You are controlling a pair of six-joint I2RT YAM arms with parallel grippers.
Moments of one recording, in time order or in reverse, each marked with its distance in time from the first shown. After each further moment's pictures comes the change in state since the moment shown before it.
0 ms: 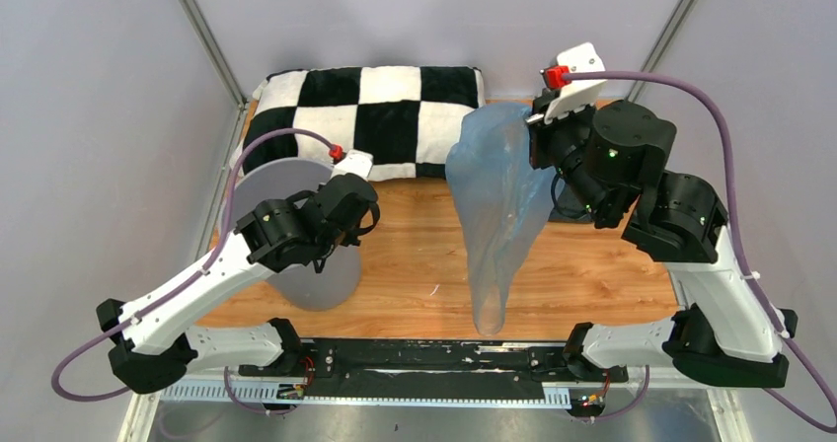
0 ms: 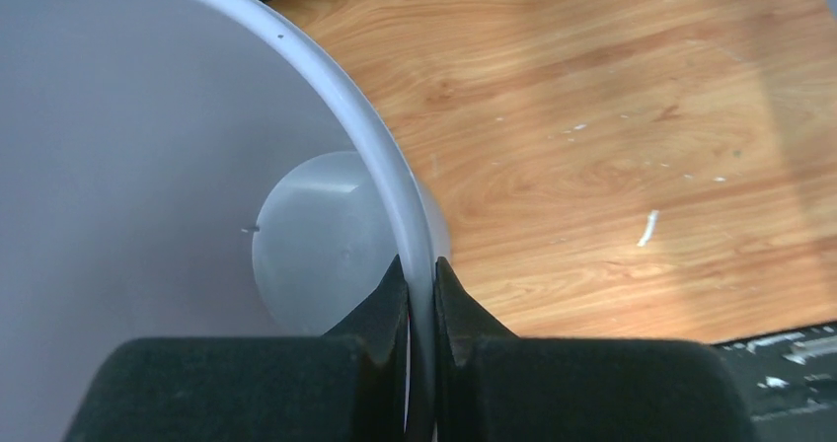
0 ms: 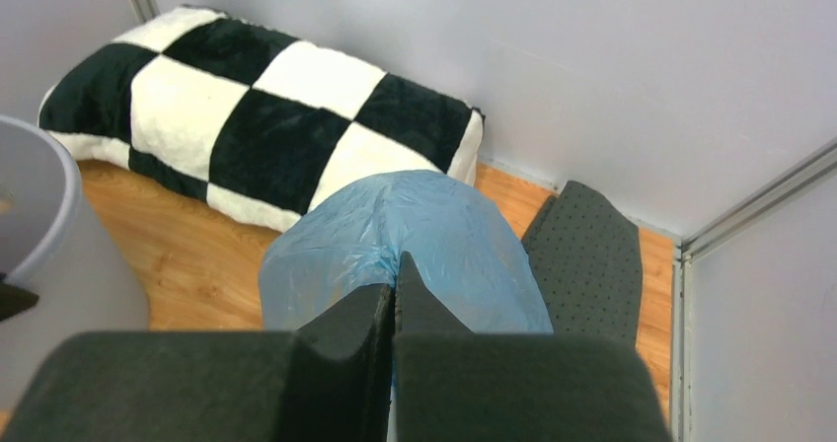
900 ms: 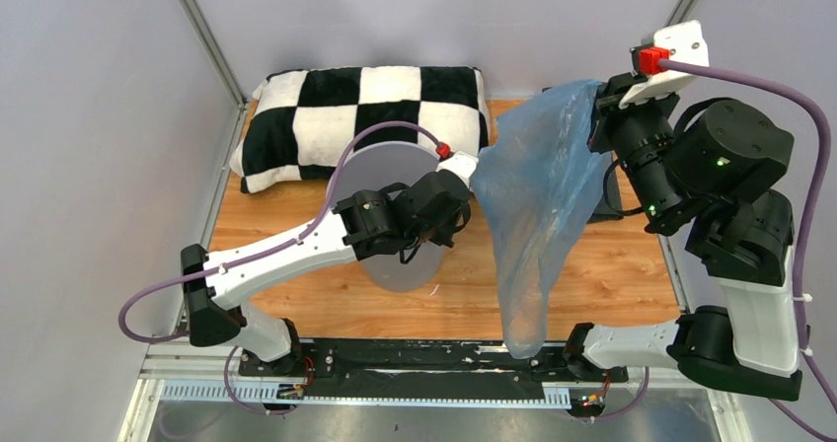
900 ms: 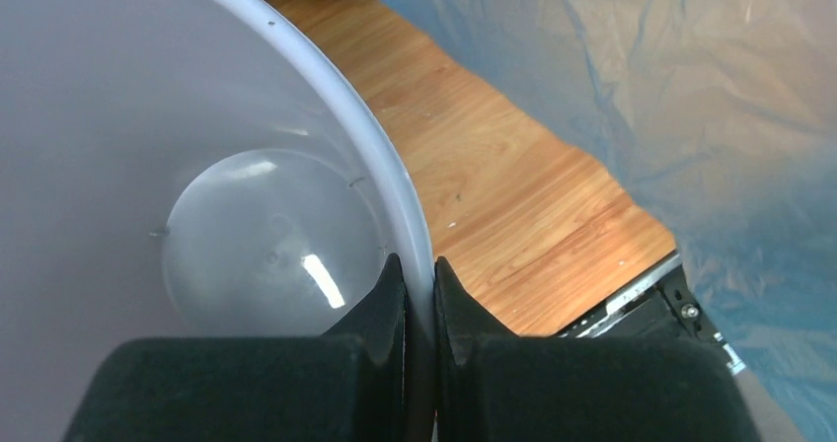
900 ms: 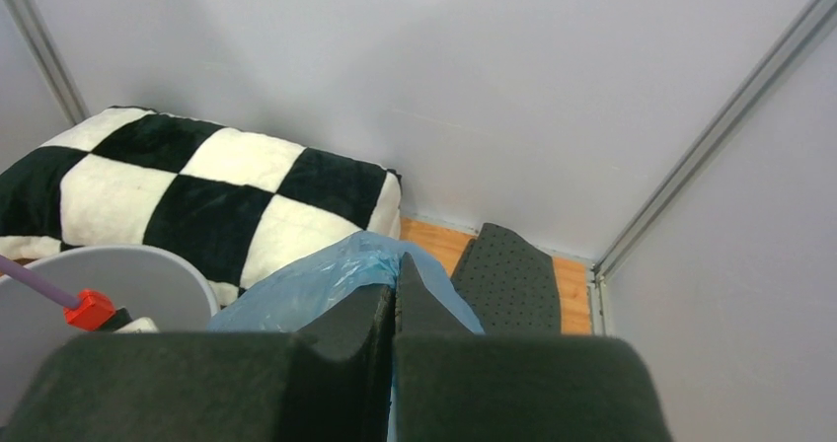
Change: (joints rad) left arm -0.210 0.382 0.201 0.348 0.216 0.008; right arm 0.000 -0.024 0.190 0.006 0.127 -0.133
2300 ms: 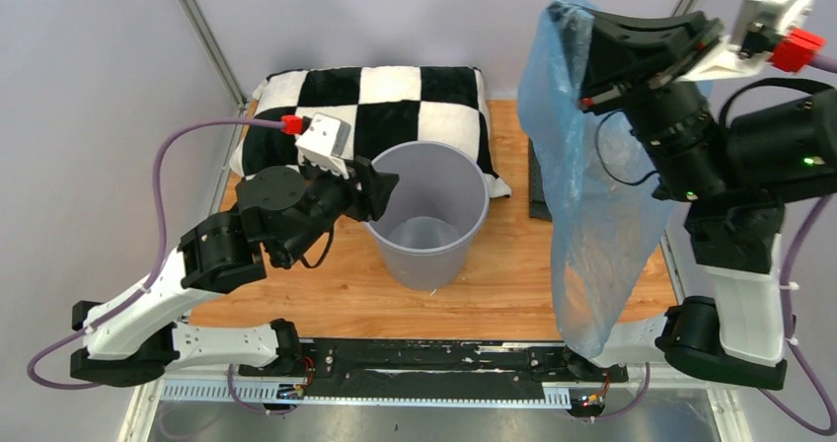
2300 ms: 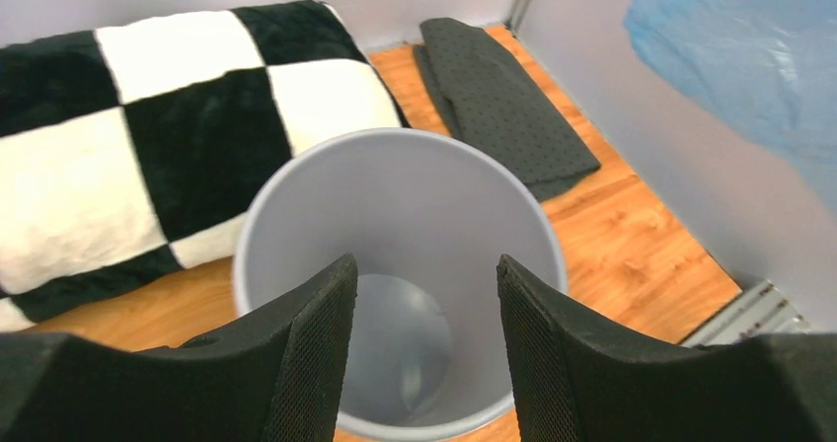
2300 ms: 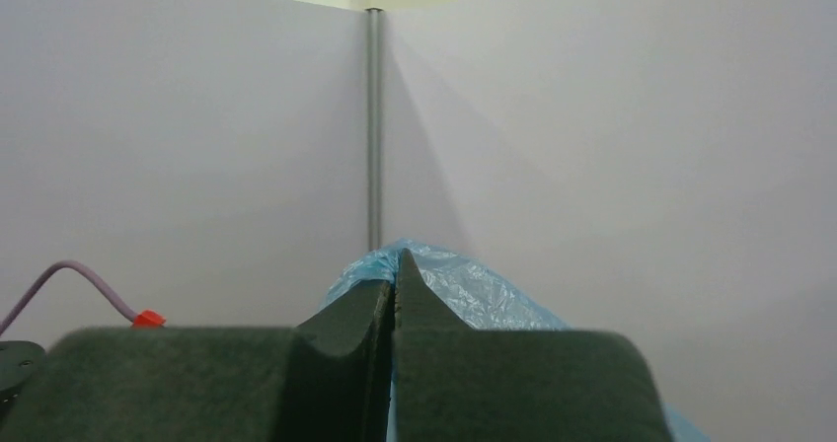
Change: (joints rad) left arm -0.016 -0.451 -0.012 0.153 -0.208 0.154; right arm 0.000 0.063 0.103 0.510 -0.563 0.002
